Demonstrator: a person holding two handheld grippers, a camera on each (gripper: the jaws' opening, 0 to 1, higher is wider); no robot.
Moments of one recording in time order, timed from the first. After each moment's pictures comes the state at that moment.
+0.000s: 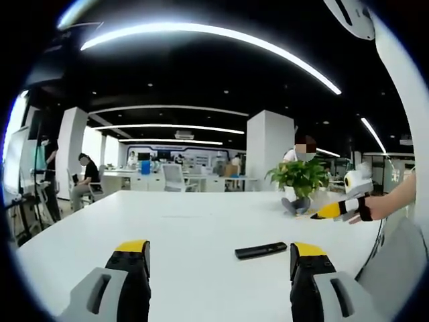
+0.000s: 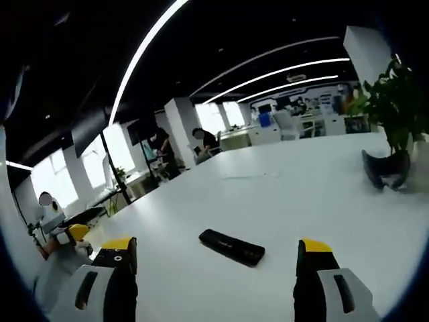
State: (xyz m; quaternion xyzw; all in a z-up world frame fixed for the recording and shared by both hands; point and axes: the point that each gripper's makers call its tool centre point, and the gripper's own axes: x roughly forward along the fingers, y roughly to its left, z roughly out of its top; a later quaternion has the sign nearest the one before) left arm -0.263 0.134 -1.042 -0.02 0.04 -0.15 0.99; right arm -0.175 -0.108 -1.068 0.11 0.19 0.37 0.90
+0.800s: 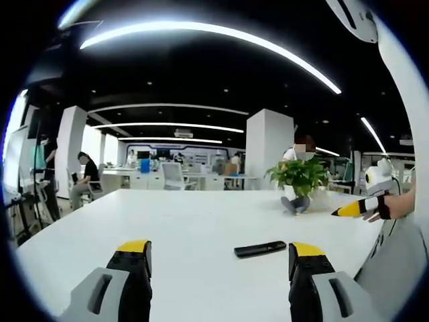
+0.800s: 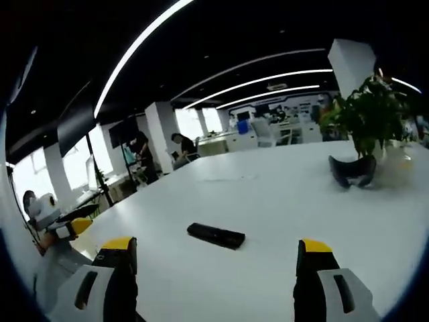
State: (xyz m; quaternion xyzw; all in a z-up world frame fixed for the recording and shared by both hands) left arm -0.264 0.134 -1.043 -0.02 0.04 -0.15 0.99; right arm -0.207 -0.153 -1.075 0.08 0.18 0.29 0.94
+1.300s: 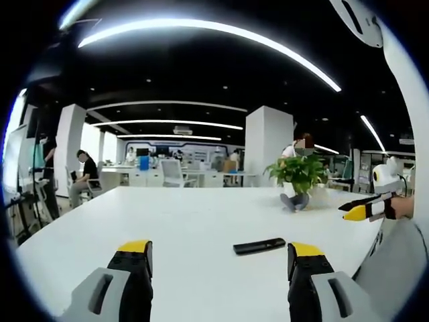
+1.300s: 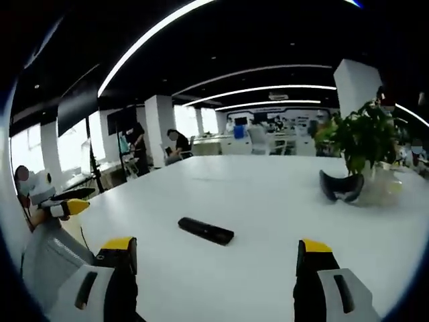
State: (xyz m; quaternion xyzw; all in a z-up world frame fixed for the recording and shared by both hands) left arm -0.264 0.132 -1.046 -0.02 0.05 -0.15 0.99; right arm -0.223 -0.156 -1.073 0.01 0.16 0.28 0.95
